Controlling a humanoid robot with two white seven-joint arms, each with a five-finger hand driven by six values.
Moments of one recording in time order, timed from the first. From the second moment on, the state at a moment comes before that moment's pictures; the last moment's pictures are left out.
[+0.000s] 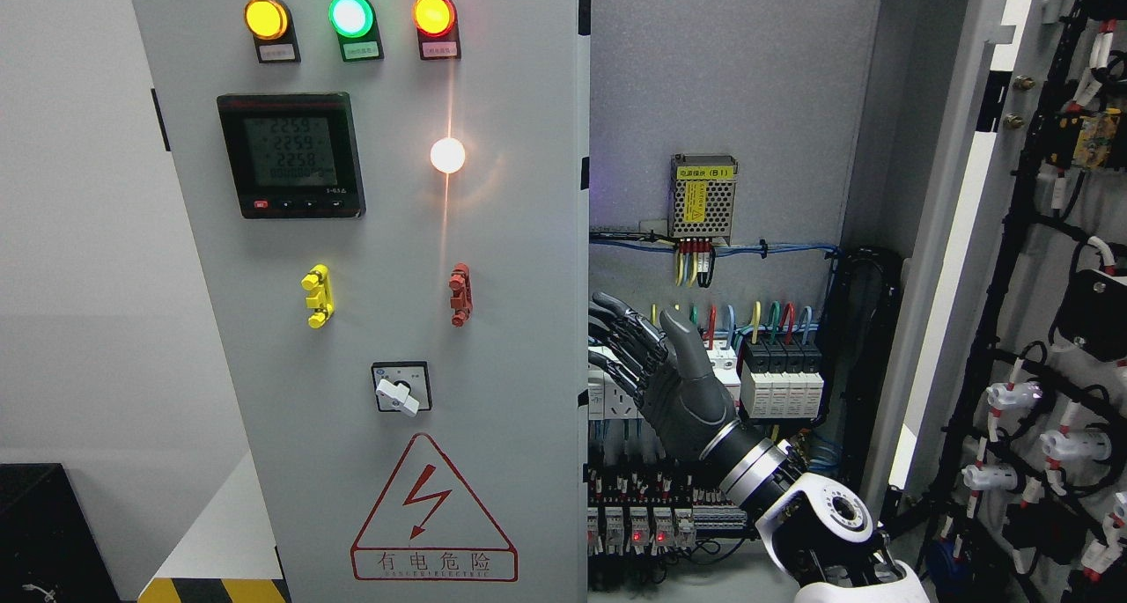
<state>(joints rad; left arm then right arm) 0.00 -0.10 -0.11 0.05 0.19 -0.05 -0.09 -0.75 0.00 0.16 -1.28 -0.50 0.13 0.52</state>
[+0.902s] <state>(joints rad) 0.00 -0.10 -0.11 0.05 0.19 -0.05 -0.09 -0.77 0.00 0.14 -1.26 -0.50 0.13 0.62</state>
